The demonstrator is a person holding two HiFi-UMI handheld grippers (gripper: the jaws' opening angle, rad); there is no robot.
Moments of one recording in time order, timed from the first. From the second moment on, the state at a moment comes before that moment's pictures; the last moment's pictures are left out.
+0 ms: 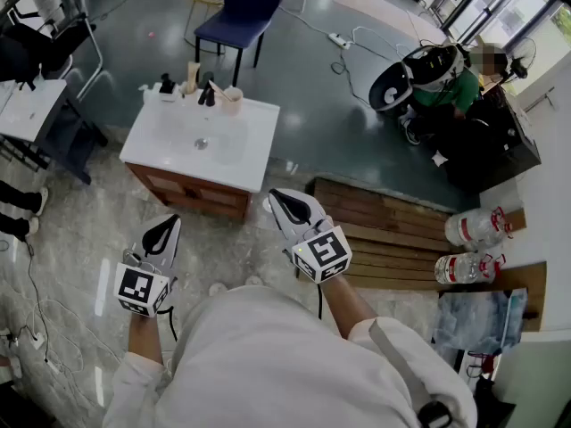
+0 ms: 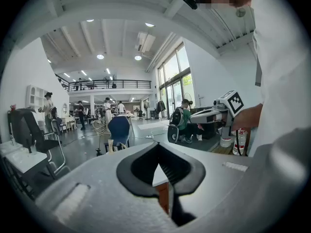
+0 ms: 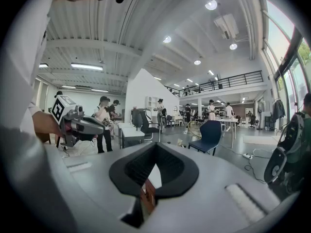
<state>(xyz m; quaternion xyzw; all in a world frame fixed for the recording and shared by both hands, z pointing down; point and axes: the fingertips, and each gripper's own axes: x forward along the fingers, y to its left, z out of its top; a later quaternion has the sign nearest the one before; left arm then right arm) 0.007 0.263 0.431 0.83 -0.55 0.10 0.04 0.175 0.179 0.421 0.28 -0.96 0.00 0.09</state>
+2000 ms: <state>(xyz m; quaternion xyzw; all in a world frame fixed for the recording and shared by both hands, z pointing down) -0.066 0.268 0.449 0.83 -0.54 0.10 0.05 0.114 0.173 0.435 0.30 -0.95 -0.01 0.10</state>
